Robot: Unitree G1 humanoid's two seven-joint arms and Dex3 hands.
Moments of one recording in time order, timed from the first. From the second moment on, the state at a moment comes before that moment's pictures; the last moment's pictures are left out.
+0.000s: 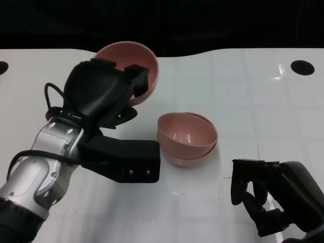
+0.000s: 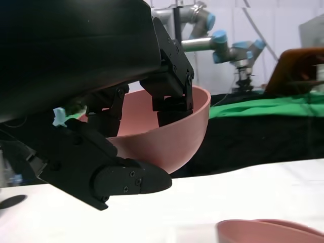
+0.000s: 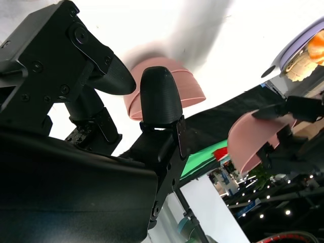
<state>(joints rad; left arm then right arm) -0.52 0.36 -0.40 0.17 0.91 -0.06 0.09 0.09 -0.26 0.17 -0.08 -0.52 -0.40 -0.06</state>
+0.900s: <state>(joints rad) -0.62 0.29 -0.44 0.24 0.72 -0.25 -0.13 0.11 -0.26 0.17 -0.11 -0.52 -0.38 -0.04</state>
